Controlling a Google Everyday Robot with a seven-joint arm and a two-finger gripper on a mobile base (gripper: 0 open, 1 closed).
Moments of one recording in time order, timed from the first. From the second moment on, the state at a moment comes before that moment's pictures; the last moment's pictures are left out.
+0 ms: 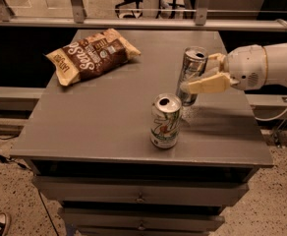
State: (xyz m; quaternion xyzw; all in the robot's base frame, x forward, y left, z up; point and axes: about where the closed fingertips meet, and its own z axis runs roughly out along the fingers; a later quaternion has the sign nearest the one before) arm 0.543 -0.129 0.926 -0.50 0.63 0.36 0.48
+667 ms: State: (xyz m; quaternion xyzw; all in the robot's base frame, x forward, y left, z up) arm 0.497 -0.157 0.900 -0.52 0.61 0.39 0.45
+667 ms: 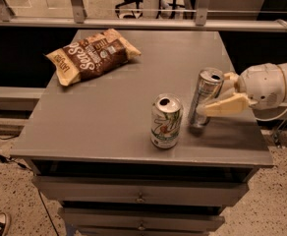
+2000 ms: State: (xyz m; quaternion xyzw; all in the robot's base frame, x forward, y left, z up) arm 0.477 -0.131 0.853 -0.55 0.60 0.35 0.45
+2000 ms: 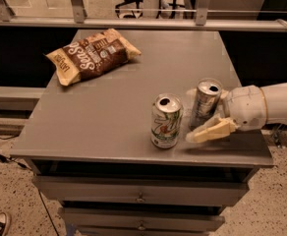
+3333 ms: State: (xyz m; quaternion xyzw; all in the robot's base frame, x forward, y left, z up) arm 0.465 -0.091 0.848 -0.56 0.58 0.36 0.47
